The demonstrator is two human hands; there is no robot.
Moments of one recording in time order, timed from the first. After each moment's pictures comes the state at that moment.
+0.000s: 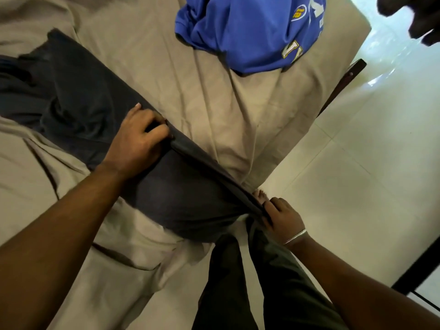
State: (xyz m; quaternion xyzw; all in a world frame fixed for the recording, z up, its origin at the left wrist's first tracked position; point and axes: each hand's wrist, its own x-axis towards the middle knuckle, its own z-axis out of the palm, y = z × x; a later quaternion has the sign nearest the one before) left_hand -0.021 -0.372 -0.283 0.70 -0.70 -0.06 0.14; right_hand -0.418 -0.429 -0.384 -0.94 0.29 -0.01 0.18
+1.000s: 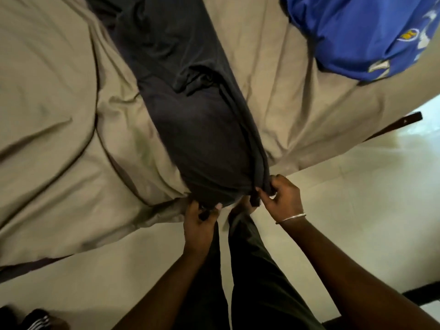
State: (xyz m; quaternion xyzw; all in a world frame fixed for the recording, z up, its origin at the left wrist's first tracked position) left_hand -0.304 -0.265 -0.311 0.78 0.19 -0.35 0.48; right_hand -0.366 -0.466 -0.355 -0.87 0.26 0.01 0.41
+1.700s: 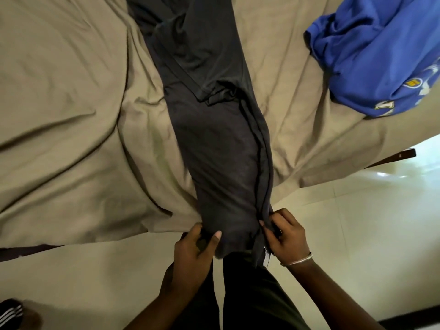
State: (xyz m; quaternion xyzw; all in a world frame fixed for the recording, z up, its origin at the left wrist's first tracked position) left_hand -0.324 -0.232 -0.261 0.82 0.11 -0.35 0.44; right_hand -0.400 -0.454 -0.314 -0.88 0.18 0.01 0.43
